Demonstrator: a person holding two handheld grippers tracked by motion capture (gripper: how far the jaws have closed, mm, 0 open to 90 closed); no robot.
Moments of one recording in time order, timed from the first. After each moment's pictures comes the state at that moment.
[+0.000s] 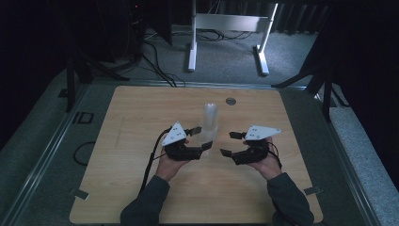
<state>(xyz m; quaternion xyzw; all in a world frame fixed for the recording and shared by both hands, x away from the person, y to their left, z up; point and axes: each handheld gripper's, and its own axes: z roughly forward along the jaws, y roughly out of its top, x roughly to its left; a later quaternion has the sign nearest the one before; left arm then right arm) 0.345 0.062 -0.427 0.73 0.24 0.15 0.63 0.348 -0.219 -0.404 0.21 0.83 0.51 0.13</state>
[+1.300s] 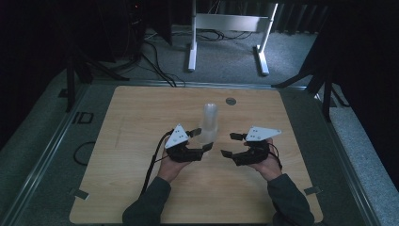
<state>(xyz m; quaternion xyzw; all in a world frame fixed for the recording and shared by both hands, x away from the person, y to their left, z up) 0.346 0.057 -0.438 0.73 0.25 0.17 0.62 0.347 -0.222 -0.409 0.21 0.83 0.51 0.13</state>
